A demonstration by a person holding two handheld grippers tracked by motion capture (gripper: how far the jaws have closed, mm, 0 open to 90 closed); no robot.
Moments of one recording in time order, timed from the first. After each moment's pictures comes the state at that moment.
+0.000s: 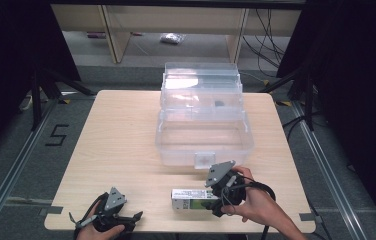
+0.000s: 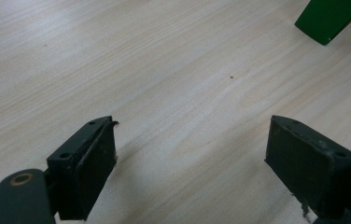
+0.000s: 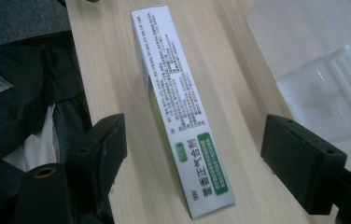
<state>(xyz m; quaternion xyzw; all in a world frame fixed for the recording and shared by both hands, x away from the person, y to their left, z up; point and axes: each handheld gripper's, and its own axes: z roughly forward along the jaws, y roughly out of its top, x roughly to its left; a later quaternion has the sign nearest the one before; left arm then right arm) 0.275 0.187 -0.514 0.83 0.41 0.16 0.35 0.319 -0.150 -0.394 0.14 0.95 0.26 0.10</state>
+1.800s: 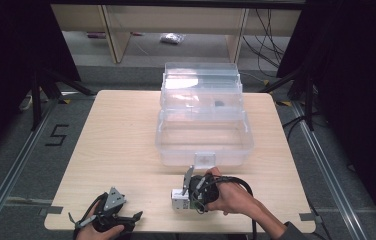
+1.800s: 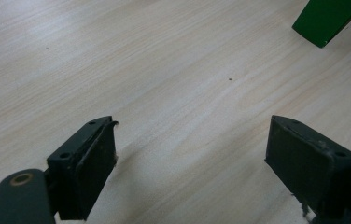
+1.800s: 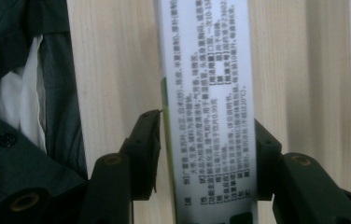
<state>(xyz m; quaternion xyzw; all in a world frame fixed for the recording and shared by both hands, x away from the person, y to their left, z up) 0.274 0.189 -0.512 0.83 0.41 0.16 0.35 0.342 -0.097 -0.435 0.04 0.99 0.09 0.06</state>
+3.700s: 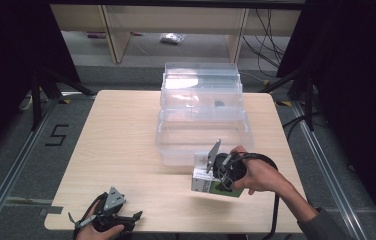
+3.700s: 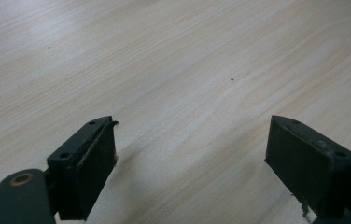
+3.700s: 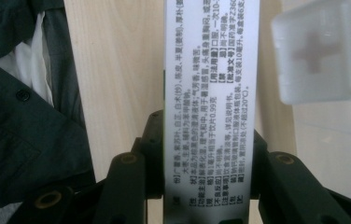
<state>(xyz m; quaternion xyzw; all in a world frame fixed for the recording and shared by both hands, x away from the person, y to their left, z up) 0.275 0.189 -0.513 0.83 0.41 0.16 0.35 0.371 -0.154 -0.373 0.07 0.99 0.09 0.04</state>
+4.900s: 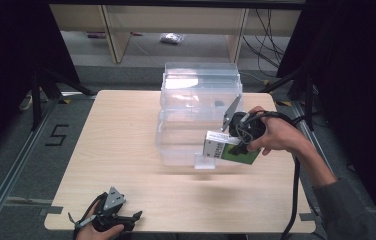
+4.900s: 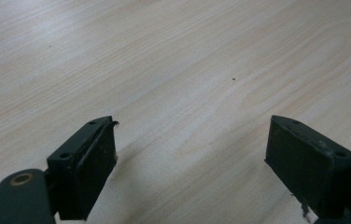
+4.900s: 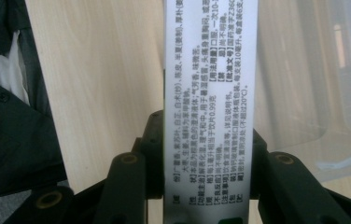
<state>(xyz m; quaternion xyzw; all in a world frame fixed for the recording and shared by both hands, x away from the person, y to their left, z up) 0.275 0.191 -0.512 0.83 0.40 0.16 0.34 0.425 -0.183 -0.294 0.11 0.99 0.10 0.06</state>
